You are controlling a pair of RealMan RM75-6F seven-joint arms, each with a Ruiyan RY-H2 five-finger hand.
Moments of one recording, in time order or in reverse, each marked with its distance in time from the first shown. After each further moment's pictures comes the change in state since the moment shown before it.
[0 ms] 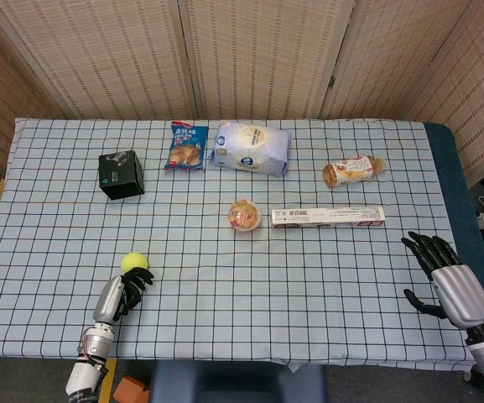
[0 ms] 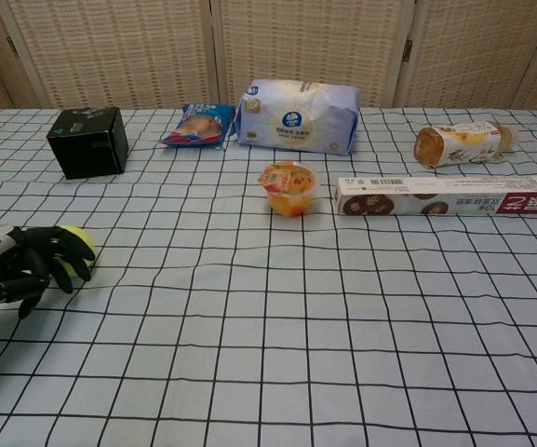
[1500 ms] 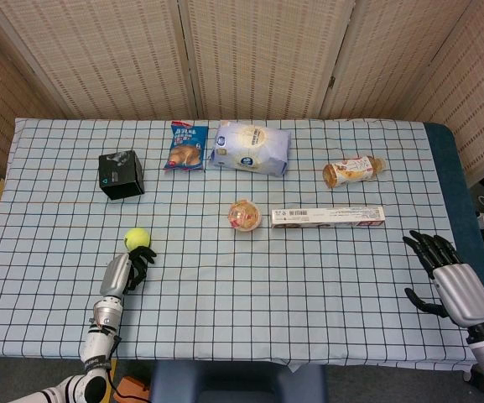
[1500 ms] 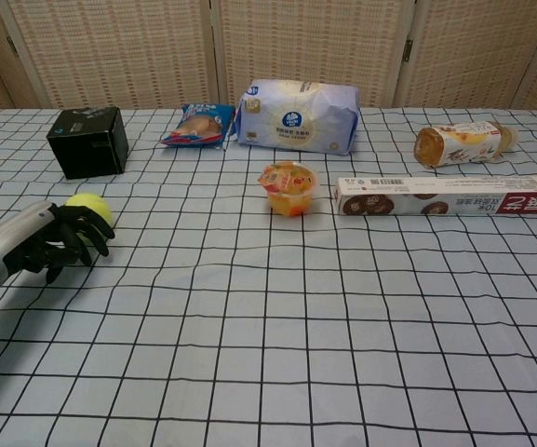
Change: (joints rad) left arm -0.135 -0.087 -0.126 0.170 -0.135 -0.115 0.144; right arm 0.002 0.004 0.004 0.000 0.008 -0.004 0.015
